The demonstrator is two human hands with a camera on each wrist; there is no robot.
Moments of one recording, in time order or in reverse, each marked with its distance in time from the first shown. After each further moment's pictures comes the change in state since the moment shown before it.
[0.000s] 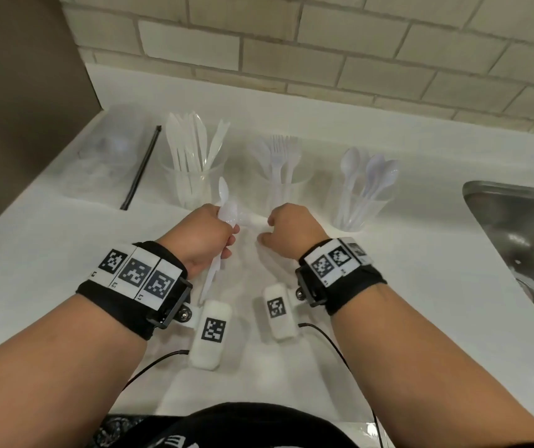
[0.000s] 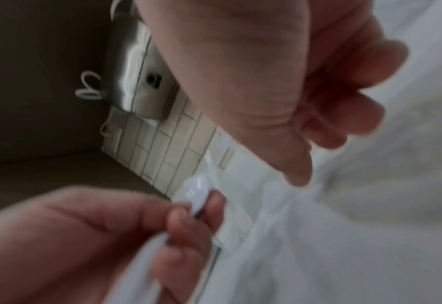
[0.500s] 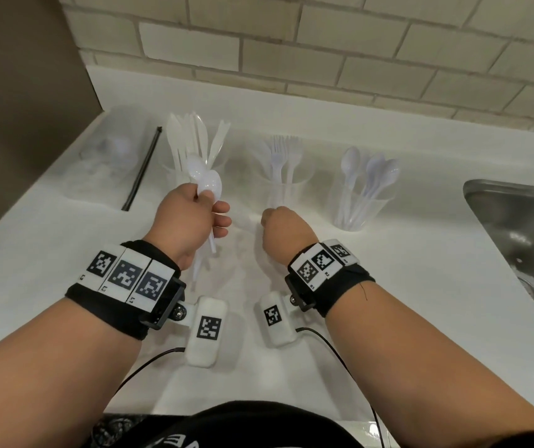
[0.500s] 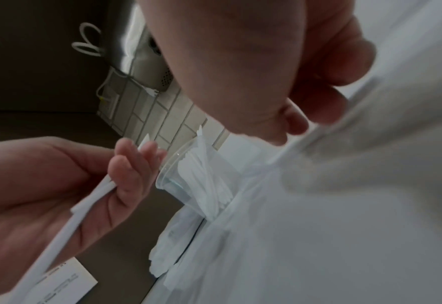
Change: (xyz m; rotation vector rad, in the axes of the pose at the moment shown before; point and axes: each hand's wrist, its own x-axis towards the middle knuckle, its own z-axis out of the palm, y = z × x) left_hand 0.002 0.007 -0.013 -0.149 0.224 0.184; right_hand 0.009 -0.004 0.023 -0.169 0.026 -0.101
